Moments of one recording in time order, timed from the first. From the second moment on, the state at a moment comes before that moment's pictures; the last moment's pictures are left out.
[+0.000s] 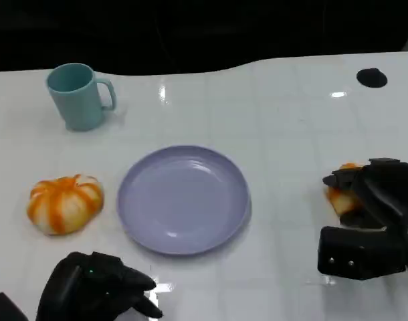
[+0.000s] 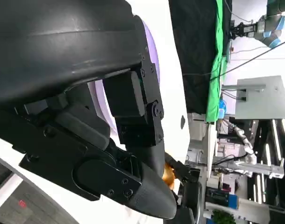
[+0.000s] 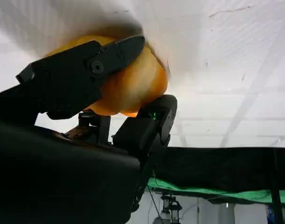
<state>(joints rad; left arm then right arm) 0.09 0.00 0.08 0.41 -0.32 -0.48 -0.58 -0.54 -0.35 0.45 0.86 -0.81 -0.21 -0.44</state>
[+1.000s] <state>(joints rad) 0.11 0.00 0.08 0.39 -0.32 -0.46 -0.58 -0.55 -0.32 0.47 0.77 -0.79 -0.39 -0.67</state>
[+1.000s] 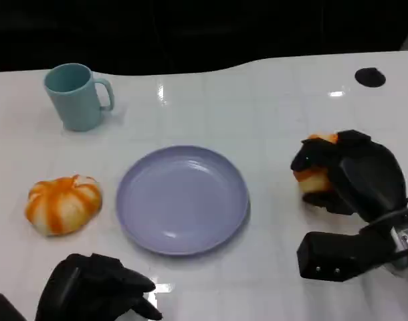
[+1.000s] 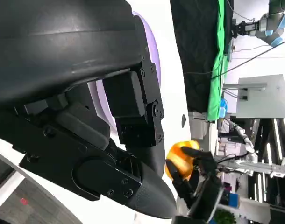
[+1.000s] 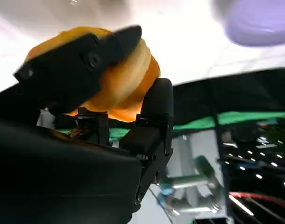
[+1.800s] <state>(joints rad) 0.11 0.01 0.08 0.38 -0.32 -0.46 -0.58 -0.53 -0.13 0.48 0.58 -0.74 -0.42 -0.50</state>
